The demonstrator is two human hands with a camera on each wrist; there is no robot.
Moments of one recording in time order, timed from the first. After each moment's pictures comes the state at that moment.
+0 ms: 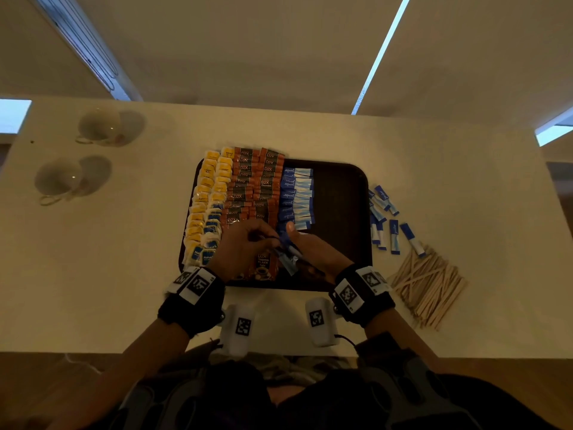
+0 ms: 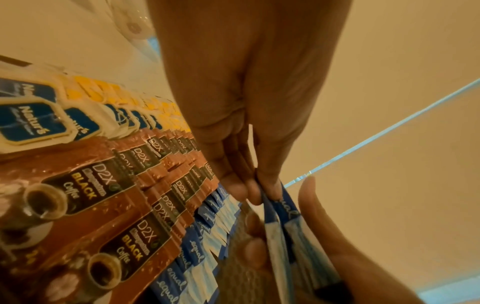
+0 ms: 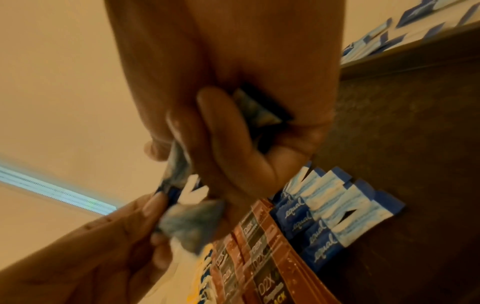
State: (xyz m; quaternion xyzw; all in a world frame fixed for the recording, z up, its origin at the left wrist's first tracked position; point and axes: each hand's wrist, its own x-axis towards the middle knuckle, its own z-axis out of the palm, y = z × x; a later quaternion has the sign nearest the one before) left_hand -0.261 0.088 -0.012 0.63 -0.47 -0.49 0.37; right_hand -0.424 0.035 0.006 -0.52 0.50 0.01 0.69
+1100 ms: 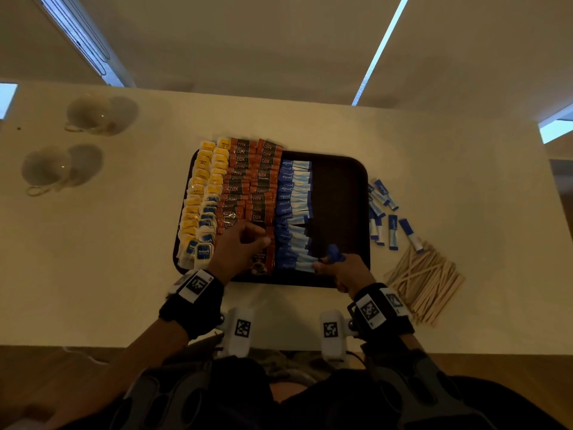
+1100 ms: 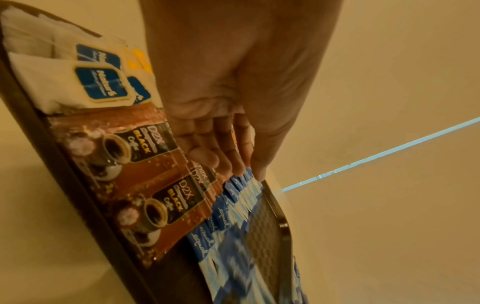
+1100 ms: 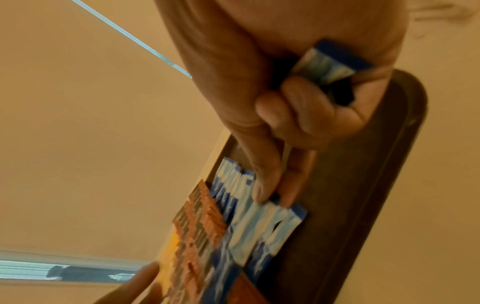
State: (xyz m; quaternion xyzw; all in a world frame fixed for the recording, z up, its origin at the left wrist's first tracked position) left_hand -0.267 0.097 -0.037 0.72 -0.34 -0.49 0.36; right_hand -0.486 0.051 -0.041 -0.34 0.69 -0.06 0.64
